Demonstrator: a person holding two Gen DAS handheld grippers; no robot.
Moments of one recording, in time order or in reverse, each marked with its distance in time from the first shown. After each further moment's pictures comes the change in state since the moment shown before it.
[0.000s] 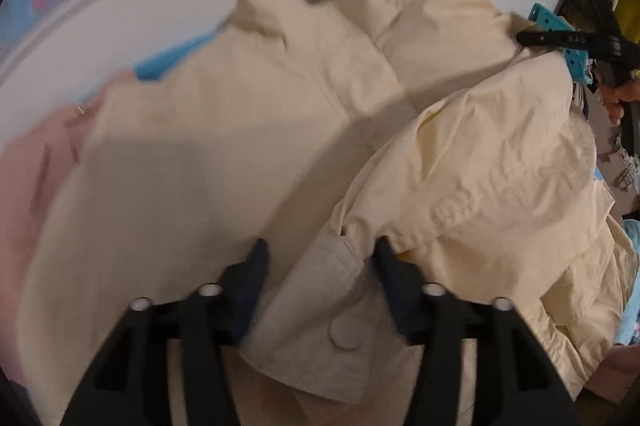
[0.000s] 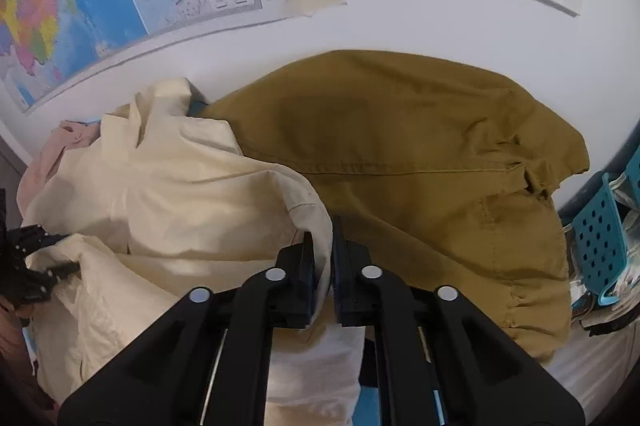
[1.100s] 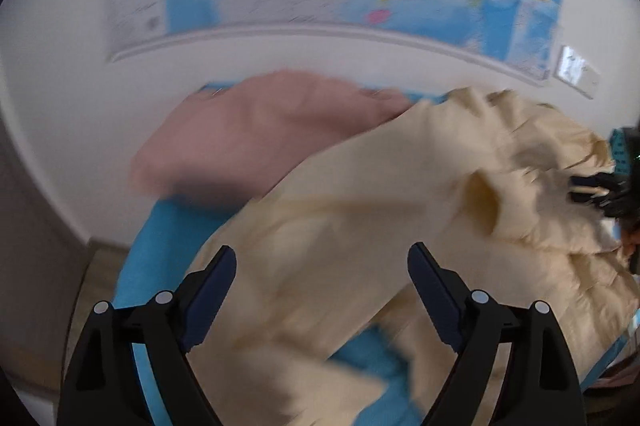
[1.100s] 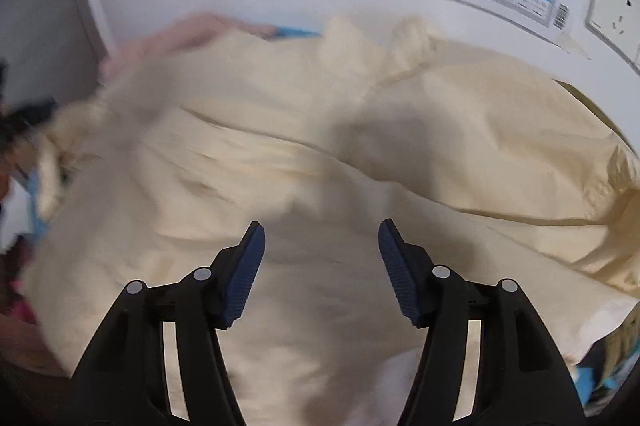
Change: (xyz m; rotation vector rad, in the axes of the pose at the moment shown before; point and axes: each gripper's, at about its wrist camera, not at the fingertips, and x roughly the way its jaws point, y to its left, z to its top) left arm -0.174 0.099 -0.183 -0.408 -0.286 0.366; right arm -0.008 0.174 -0.086 -0.412 -0.037 0.275
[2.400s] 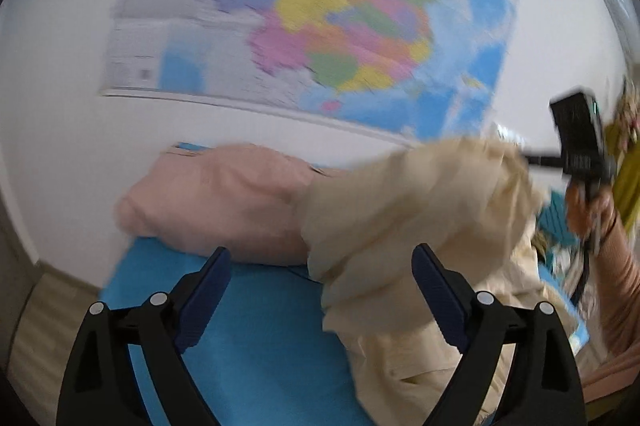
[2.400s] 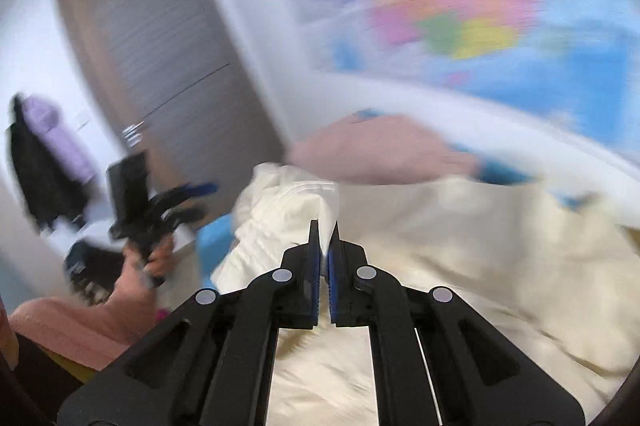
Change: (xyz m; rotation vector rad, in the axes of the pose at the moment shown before) left arm -0.088 0.008 0.010 -0.037 -0.264 -0.279; right arm -0.060 0.048 0.113 -0.078 -0.172 0.462
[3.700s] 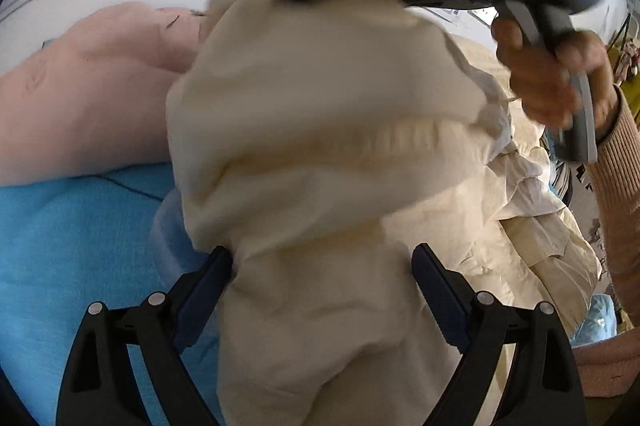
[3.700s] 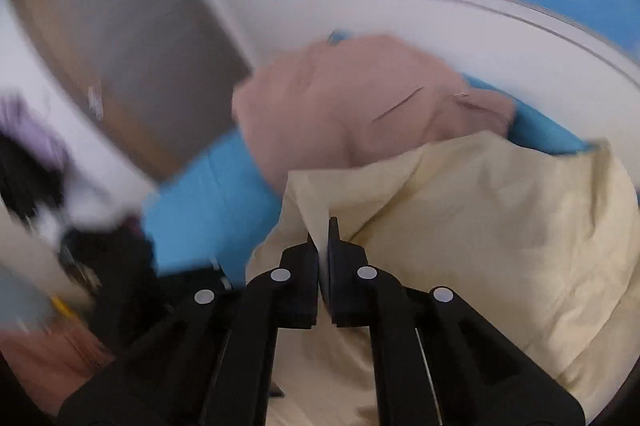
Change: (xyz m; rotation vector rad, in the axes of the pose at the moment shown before) left arm 0.171 -0.069 -0.064 0.039 0.392 -0.151; right arm 0.174 -0.044 0.021 0.079 0.242 0.021
